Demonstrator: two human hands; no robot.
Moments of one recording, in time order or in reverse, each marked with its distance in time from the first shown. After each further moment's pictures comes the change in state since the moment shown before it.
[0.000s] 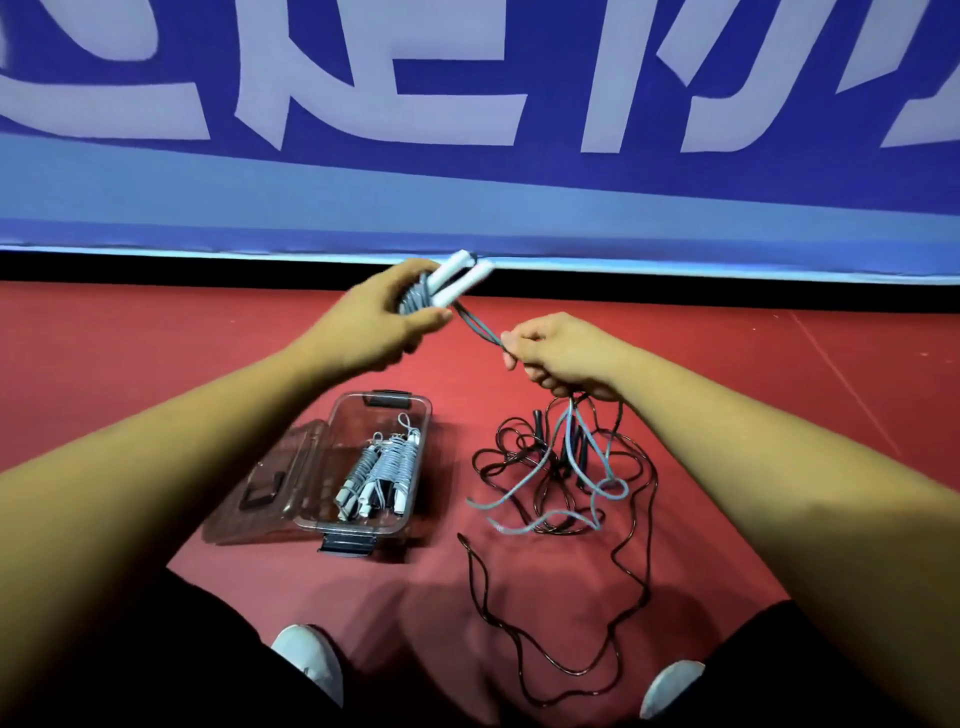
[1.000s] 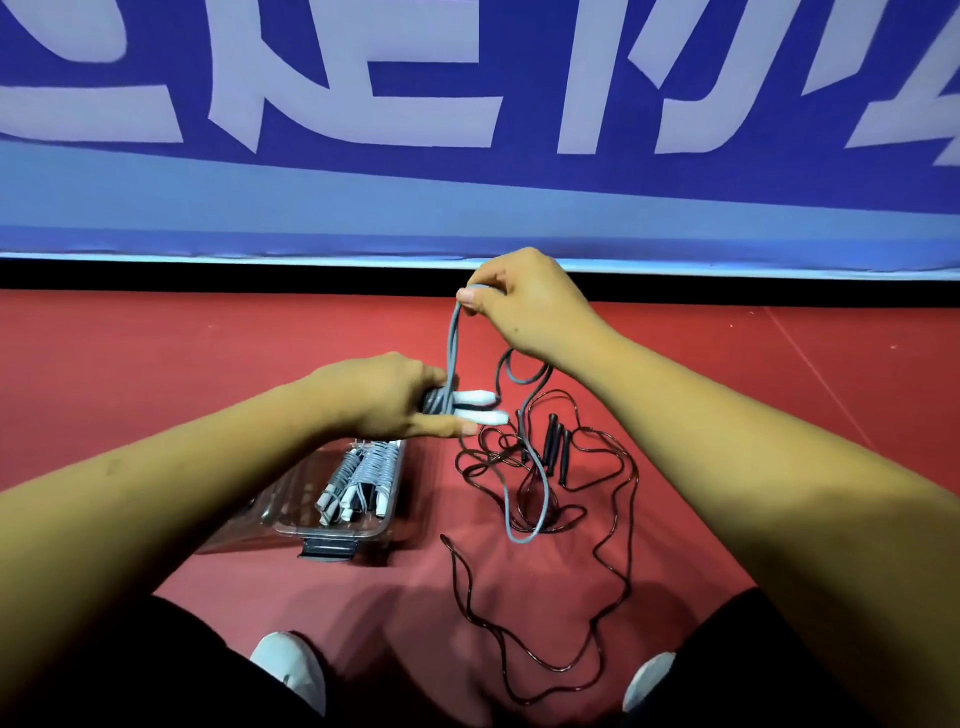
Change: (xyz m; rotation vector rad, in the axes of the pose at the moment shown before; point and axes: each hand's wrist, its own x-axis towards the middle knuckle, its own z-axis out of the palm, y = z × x) left_hand -0.019 0.004 0.037 0.886 -0.451 0.059; right_hand -0.026 -0.055 -0.003 -0.370 0.408 -0.342
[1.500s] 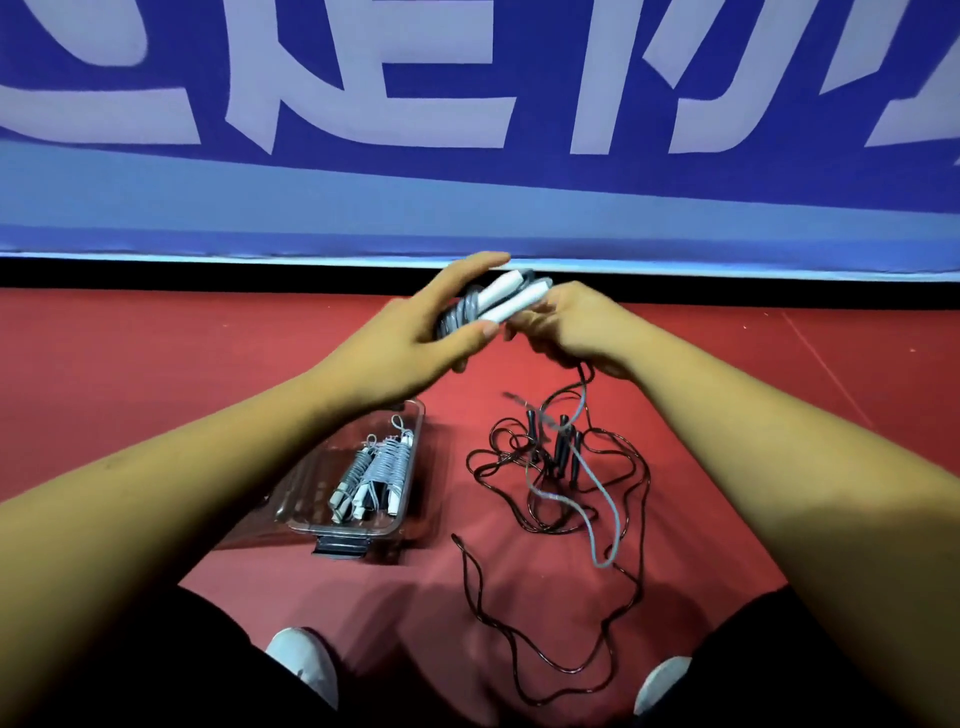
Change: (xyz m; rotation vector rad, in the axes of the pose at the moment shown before) left_hand -0.015 0.017 -0.025 -0.683 0.453 0.216; right_hand 0.000 0.046 -0.001 0.385 -0.246 0.206
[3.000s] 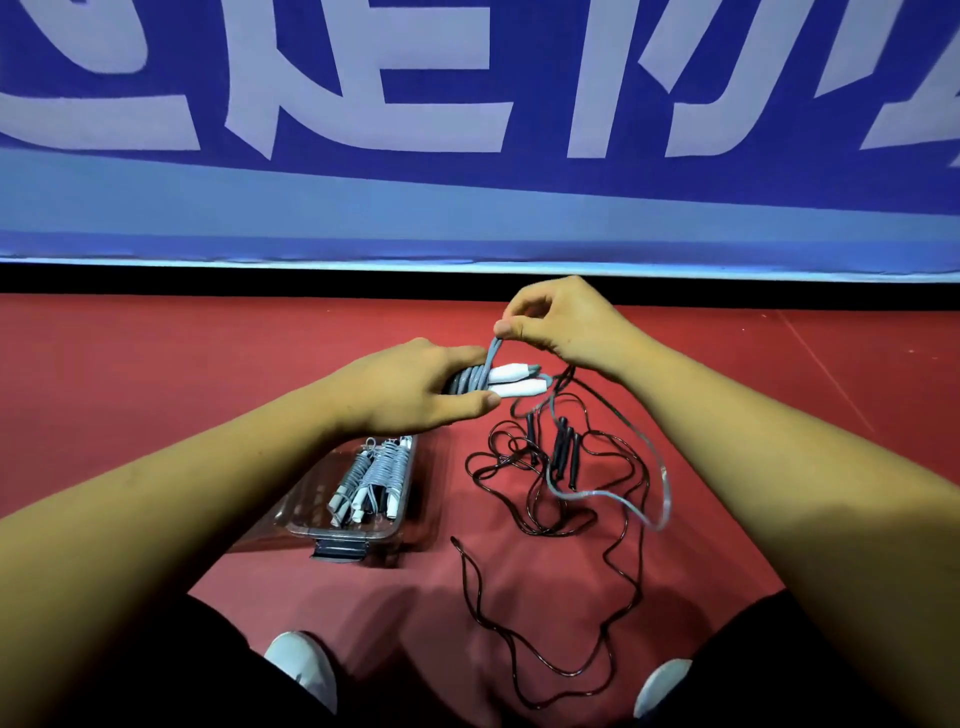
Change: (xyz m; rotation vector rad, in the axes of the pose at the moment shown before) left_hand -0.003 -0.007 0.007 0.489 -0.309 -0.025; right_hand -0.001 -0.004 -0.001 -0.200 0.107 -0.197
